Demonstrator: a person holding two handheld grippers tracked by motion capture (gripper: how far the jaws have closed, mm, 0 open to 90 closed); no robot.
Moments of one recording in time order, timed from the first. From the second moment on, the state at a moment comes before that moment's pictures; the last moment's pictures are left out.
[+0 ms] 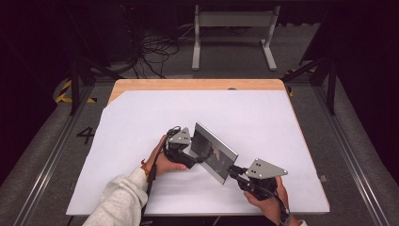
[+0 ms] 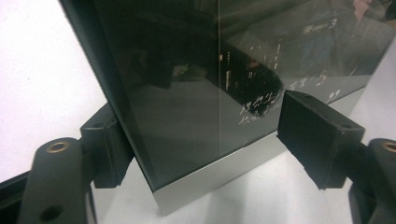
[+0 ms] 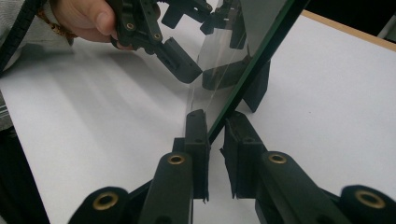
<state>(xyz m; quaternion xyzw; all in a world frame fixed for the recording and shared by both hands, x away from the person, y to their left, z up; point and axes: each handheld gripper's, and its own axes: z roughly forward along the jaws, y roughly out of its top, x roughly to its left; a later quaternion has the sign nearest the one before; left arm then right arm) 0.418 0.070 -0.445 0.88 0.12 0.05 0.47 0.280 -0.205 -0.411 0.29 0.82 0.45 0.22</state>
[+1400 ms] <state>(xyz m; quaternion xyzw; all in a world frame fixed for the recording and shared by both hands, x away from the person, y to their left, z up) 0.379 0.113 -0.439 0.89 0.16 0.06 0.43 0.303 -0.203 -0.421 0.31 0.81 0.45 0.21</state>
